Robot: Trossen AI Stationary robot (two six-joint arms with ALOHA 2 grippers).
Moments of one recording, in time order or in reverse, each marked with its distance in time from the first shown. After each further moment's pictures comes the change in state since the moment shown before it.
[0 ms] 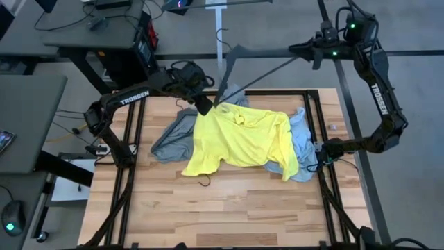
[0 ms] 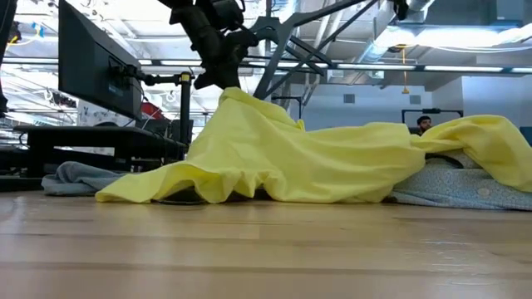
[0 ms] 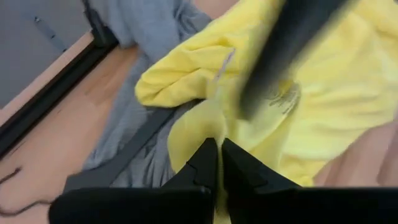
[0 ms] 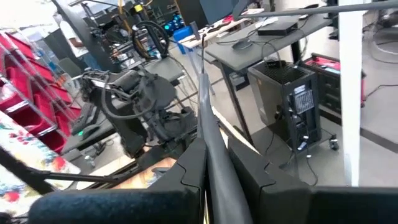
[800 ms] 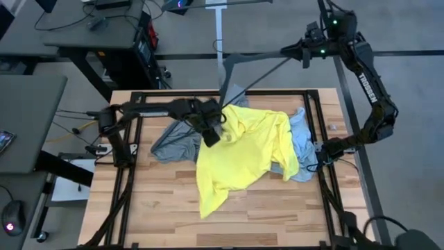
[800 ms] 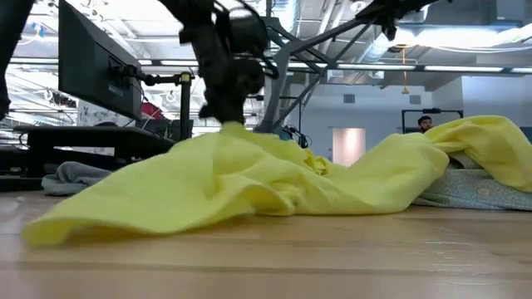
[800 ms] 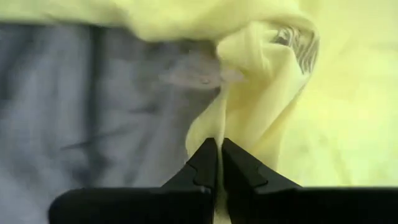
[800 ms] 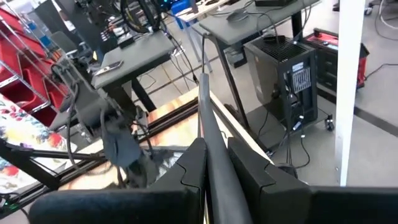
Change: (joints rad) left arm -0.232 0.090 -0.145 0.022 -0.087 -0.036; right arm -0.052 0.092 0.000 -0.054 -0.083 -0.121
